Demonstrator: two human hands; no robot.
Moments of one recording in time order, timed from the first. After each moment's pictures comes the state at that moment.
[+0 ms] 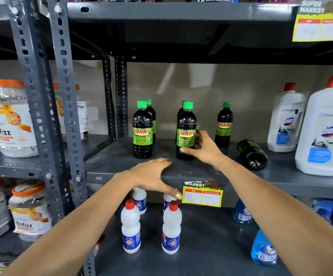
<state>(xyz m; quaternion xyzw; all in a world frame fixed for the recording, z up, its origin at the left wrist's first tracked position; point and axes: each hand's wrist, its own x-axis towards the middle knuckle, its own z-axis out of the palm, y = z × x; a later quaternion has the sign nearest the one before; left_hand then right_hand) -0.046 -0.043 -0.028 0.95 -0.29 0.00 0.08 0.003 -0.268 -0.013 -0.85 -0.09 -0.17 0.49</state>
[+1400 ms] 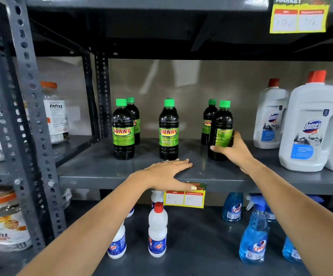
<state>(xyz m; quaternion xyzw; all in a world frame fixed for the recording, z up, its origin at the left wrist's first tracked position) -0.048 -0.126 -0.026 0.92 -0.37 -0.01 0.08 -0.011 -0.392 -0.021 -0.82 0.05 -0.25 0.52</state>
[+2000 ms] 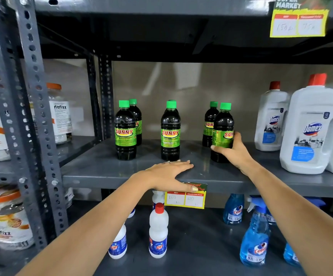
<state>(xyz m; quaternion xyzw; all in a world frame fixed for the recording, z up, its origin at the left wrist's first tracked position) -0.051 -0.127 -0.025 0.93 -0.37 -0.02 0.07 -0.016 -0.387 -0.020 -0.83 0.03 -0.26 0.50</state>
